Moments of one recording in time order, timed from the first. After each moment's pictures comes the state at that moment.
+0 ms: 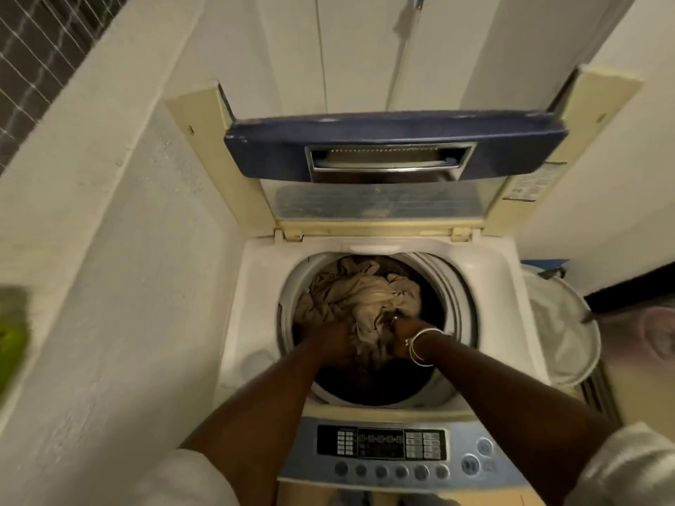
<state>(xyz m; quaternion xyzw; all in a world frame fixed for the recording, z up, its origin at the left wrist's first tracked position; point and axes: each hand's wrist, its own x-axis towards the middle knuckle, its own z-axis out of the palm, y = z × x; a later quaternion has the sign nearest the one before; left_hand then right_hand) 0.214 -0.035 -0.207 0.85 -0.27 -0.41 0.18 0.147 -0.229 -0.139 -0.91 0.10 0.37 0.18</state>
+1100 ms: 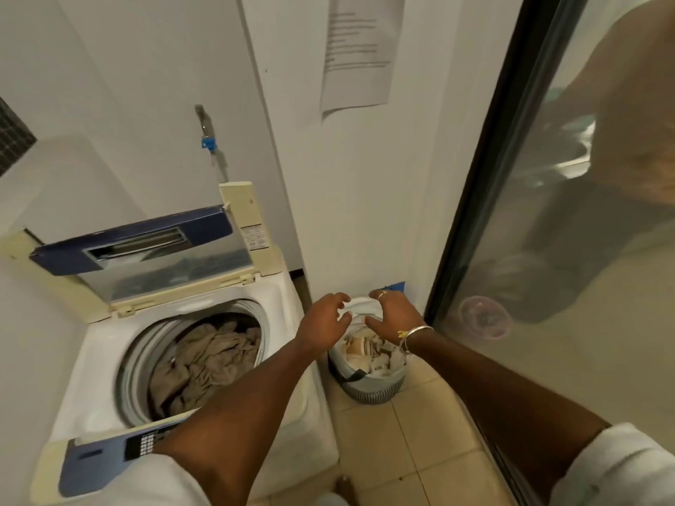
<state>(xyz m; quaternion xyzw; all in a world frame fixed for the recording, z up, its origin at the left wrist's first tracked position) -0.040 -0.383 0.028 0.87 -0.38 -0.14 0.29 -0.149 -0.536 0.032 -0.92 0.25 0.00 0.29</state>
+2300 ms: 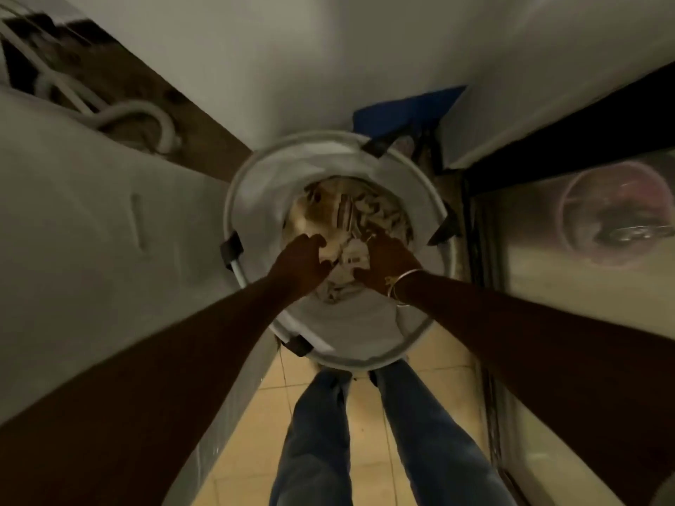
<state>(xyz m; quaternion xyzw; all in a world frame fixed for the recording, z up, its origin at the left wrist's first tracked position) 0.116 -0.596 -0.512 0.86 -0.19 -0.46 0.10 0.020 -0.757 -0.539 -0.86 0.18 0.36 0.30</state>
